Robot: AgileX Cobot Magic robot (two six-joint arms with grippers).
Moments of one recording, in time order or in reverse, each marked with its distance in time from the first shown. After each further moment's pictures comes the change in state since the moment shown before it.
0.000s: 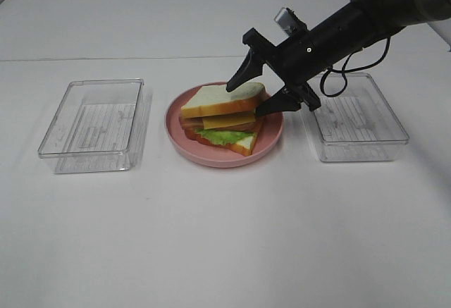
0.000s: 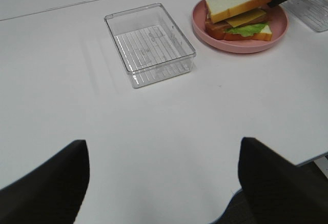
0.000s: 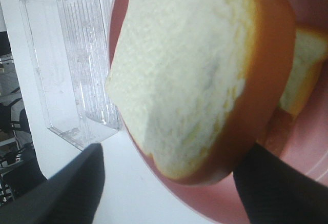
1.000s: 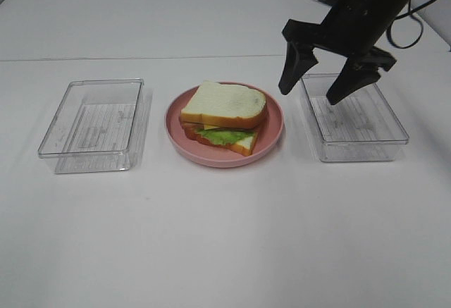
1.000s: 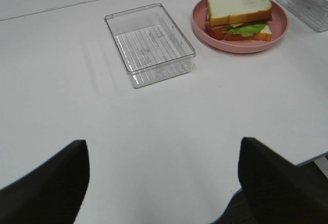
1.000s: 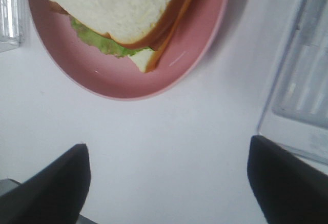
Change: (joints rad) left arm 0.000 0.000 0.000 0.000 0.000 0.000; right arm 0.000 -0.259 0.000 -0.563 0.234 0.163
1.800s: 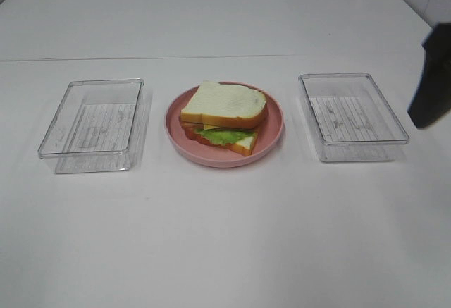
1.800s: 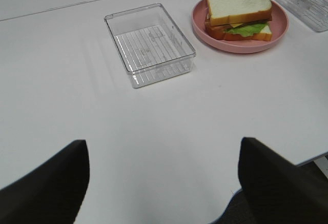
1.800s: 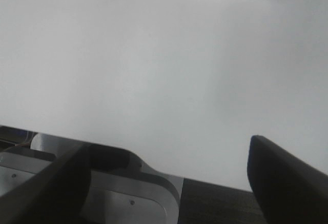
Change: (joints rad) left arm 0.000 0.000 0.000 0.000 0.000 0.000; right arm 0.000 -0.727 0.499 -0.265 0.076 0.127
